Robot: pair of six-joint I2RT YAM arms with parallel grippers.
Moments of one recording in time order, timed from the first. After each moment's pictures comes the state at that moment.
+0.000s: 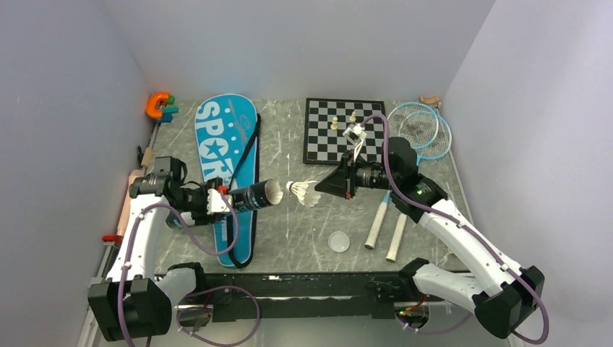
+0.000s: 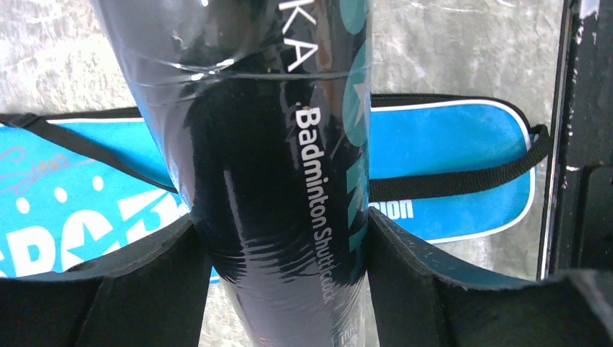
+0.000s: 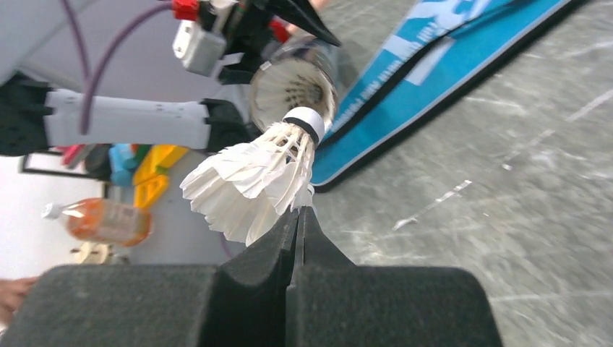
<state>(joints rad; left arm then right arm) 0.11 1.06 0.89 -1.14 0.80 1.64 0.57 1.01 0.95 -0.24 -0.69 0.40</state>
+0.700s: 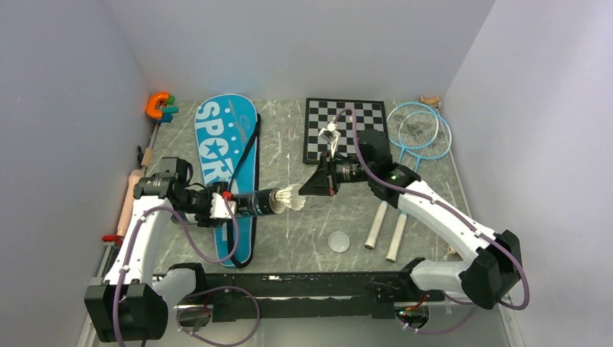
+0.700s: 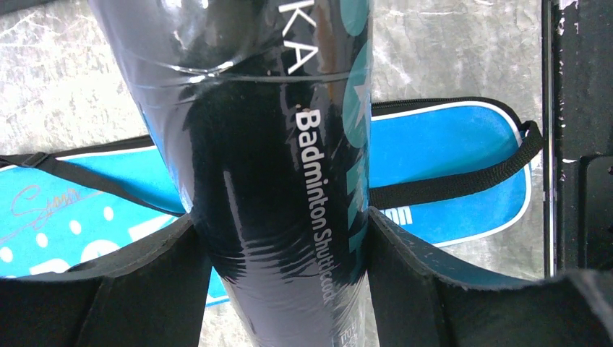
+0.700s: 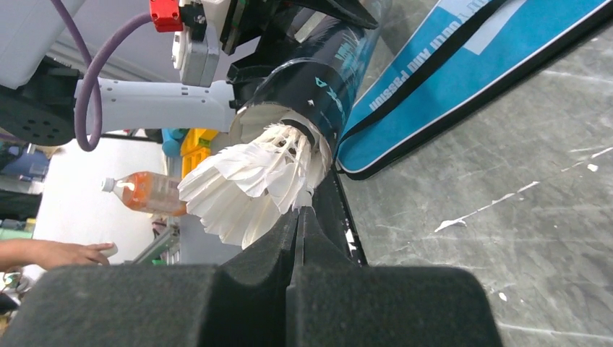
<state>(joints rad) 0.05 1.03 0.89 -1.18 0.79 1.72 0.61 1.21 0.99 -0.14 -0.86 0.50</state>
